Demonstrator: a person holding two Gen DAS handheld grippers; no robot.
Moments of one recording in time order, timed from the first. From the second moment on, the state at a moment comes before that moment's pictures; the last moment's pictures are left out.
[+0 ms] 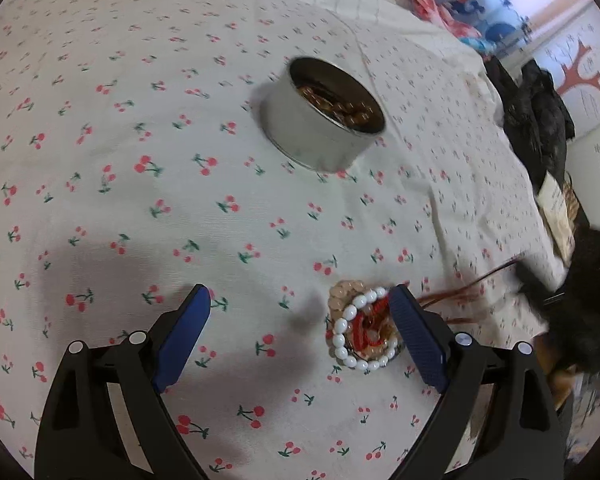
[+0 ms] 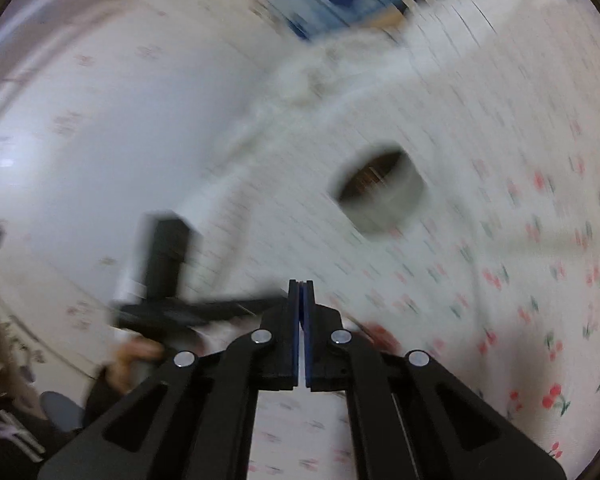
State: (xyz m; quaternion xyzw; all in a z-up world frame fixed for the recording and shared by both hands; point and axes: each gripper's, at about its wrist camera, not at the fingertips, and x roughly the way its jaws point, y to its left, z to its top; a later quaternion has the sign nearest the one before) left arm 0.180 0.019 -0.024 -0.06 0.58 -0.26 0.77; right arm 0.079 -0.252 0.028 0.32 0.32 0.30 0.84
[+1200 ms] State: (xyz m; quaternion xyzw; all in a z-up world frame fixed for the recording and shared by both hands) left arm 0.120 -0.054 -0.024 0.15 0.49 -0.37 0.77; right arm 0.068 -0.289 0.043 0.36 0.28 0.30 0.84
